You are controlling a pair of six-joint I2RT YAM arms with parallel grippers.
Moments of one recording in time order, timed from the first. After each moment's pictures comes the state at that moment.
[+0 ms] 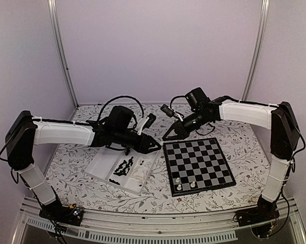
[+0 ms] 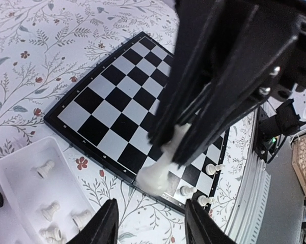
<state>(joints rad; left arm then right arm) -0.81 1.69 1.05 0.03 0.43 -0.32 0.65 1.91 1.50 -0.52 -0.84 -0.11</state>
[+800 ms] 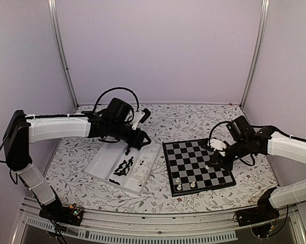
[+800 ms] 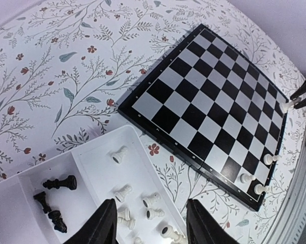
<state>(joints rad) -0.77 1.66 1.17 -0.27 0.19 -0.12 0.58 1.19 0.77 -0.60 -0.34 -0.52</state>
